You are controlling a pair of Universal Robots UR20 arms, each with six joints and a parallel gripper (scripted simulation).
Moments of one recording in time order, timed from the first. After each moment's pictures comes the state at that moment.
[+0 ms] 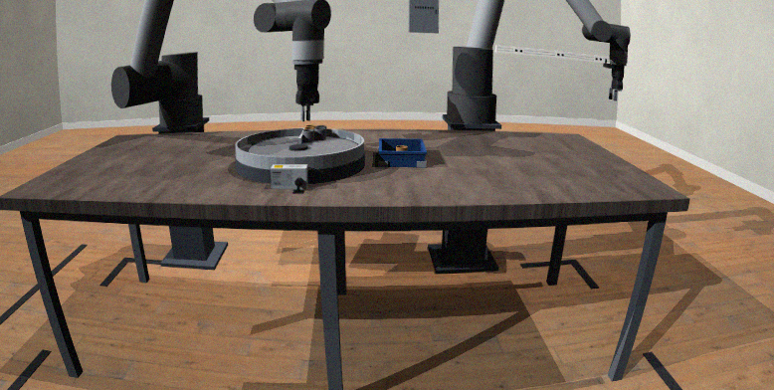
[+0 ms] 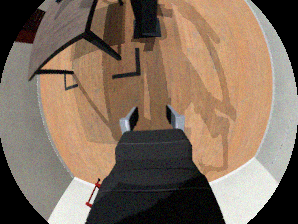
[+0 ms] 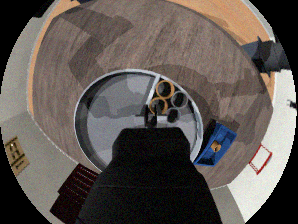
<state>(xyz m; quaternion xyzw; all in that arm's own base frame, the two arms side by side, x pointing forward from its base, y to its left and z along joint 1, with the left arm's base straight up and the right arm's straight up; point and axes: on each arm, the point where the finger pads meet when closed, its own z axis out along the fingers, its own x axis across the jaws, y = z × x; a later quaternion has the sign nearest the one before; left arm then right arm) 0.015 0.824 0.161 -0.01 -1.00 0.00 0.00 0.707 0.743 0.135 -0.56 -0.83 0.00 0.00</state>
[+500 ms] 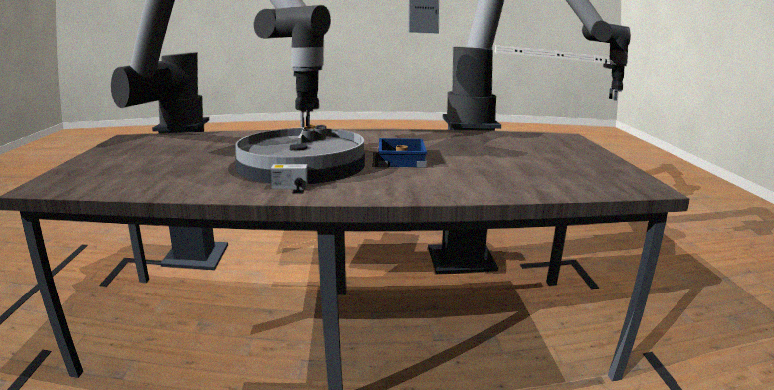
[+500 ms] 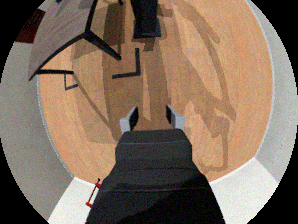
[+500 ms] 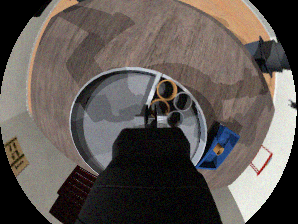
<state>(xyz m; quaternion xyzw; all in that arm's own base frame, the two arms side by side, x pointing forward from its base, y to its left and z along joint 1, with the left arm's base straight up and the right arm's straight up) 0.015 0.824 0.161 -0.01 -1.00 0.00 0.00 0.707 0.743 0.113 -0.56 -0.83 0.00 0.00</state>
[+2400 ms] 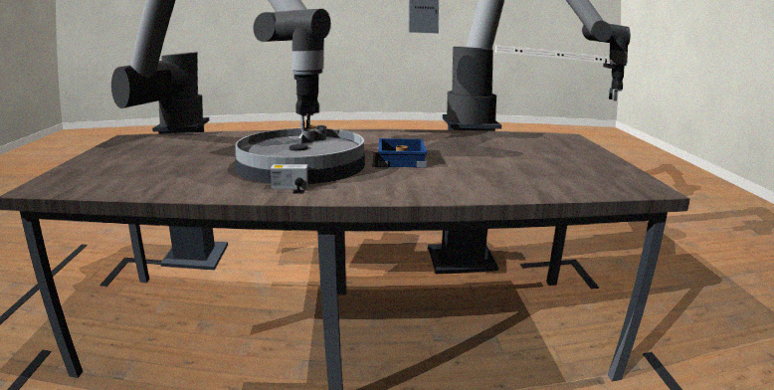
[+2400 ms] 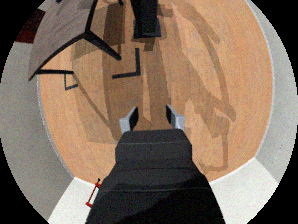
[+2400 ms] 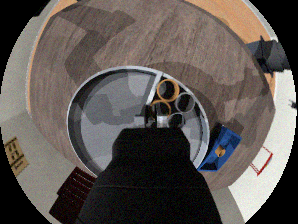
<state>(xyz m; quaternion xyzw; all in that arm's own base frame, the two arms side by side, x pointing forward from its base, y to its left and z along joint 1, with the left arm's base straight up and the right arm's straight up) 0.015 0.824 0.161 -0.01 -1.00 0.00 0.00 0.707 0.743 0.101 -0.56 -0.83 0.00 0.00</state>
